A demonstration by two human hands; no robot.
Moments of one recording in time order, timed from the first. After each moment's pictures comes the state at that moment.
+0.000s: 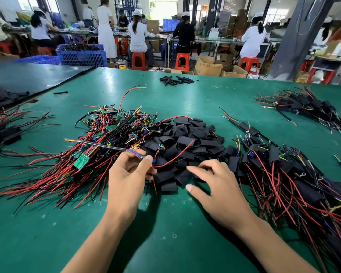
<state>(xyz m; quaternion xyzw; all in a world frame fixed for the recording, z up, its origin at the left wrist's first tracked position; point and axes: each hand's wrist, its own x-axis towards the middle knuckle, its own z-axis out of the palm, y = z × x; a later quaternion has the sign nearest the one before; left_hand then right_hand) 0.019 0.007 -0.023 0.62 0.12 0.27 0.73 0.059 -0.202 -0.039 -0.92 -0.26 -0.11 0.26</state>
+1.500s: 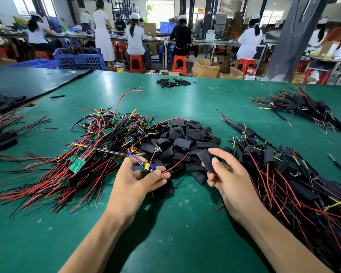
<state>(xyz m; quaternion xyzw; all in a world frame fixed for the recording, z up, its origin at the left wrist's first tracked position) 0.014 0.003 -0.023 0.57 0.05 0.13 0.81 0.075 -0.203 -0.024 -0.62 -0.03 0.00 0.79</state>
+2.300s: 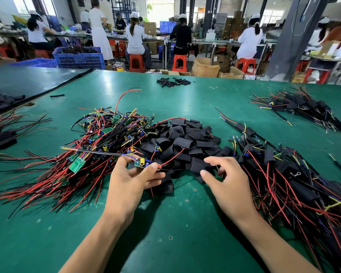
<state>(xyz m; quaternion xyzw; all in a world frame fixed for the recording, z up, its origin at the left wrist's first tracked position) 0.014 0.003 -0.020 0.59 0.09 0.19 0.78 0.071 -0.209 -0.037 -0.84 -0.11 -0.18 0.50</state>
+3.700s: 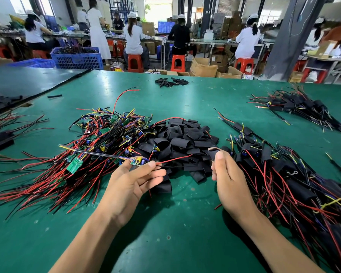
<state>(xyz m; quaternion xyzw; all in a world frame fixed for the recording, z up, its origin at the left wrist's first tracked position) 0.013 0.006 -0.007 0.47 0.11 0.07 0.87 0.068 -0.208 -0.024 -0.81 -0.10 -0.12 0.56</state>
